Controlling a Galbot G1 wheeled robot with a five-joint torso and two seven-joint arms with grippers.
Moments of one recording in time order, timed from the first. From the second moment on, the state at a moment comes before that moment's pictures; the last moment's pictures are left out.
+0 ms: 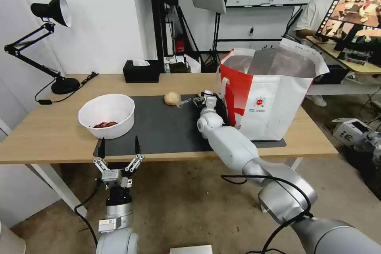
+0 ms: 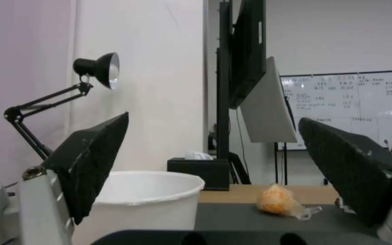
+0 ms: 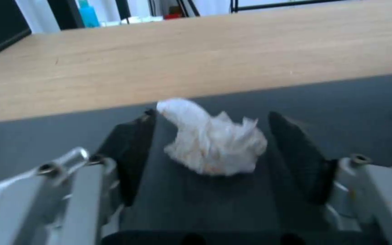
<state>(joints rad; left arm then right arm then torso) 1.54 -1.59 -0.54 -1.94 0.09 -0.63 -0.11 -0.19 1.57 -0.22 0.63 0.71 -0.01 0.43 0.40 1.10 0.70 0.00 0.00</state>
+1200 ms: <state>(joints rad) 1.53 -1.59 -0.54 -1.94 0.08 -0.63 -0.11 -0.20 1.57 -0.26 0.72 0.74 -0.01 0.39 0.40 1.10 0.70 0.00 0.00</state>
